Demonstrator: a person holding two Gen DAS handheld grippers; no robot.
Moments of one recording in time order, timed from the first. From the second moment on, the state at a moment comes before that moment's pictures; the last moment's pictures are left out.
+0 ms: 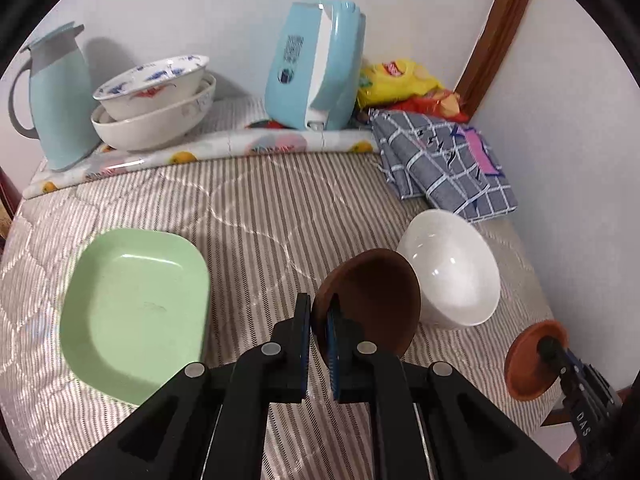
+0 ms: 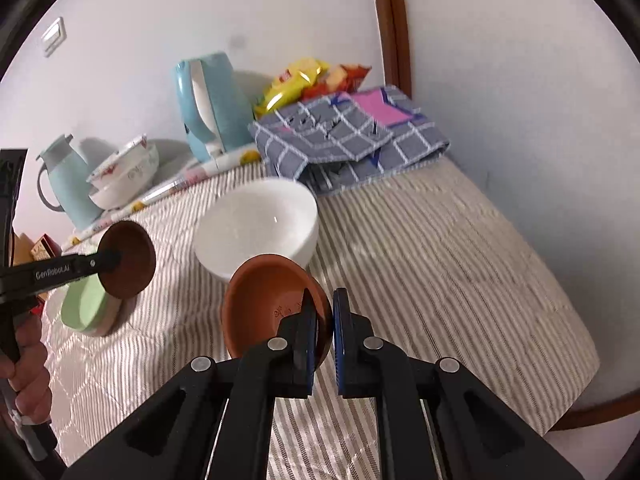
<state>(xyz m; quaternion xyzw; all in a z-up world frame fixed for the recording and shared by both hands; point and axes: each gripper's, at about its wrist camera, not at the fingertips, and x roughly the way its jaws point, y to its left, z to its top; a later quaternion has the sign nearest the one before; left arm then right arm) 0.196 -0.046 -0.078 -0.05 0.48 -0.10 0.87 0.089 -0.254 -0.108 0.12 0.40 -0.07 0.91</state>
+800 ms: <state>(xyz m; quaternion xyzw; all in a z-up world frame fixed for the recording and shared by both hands) 0.216 0.032 -0.072 -0.09 0.47 -0.04 0.88 0.160 -0.222 -0.092 0.08 0.40 -0.06 0.91</state>
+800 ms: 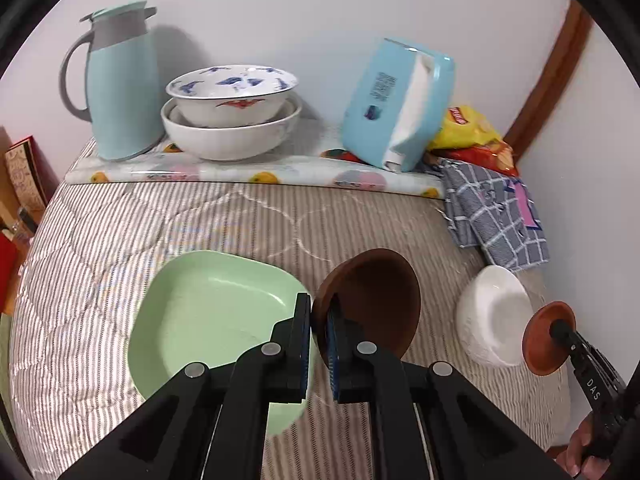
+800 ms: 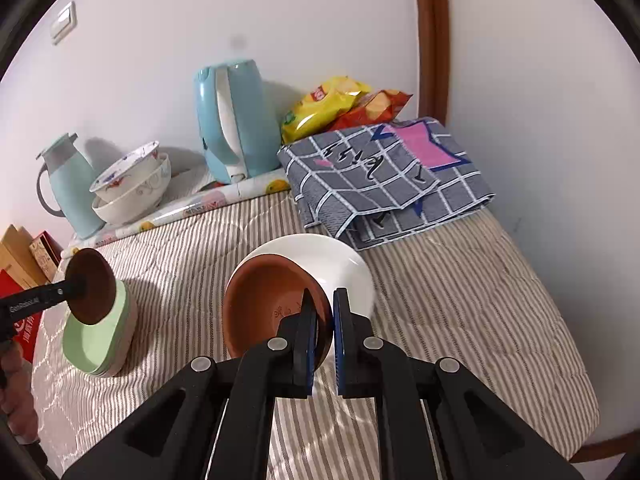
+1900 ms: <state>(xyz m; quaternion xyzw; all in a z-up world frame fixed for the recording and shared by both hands) 0.255 0.034 -0.088 -0.09 0.47 -0.04 0.88 0.230 -0.224 -0.149 0.08 0.48 -0.06 0.87</state>
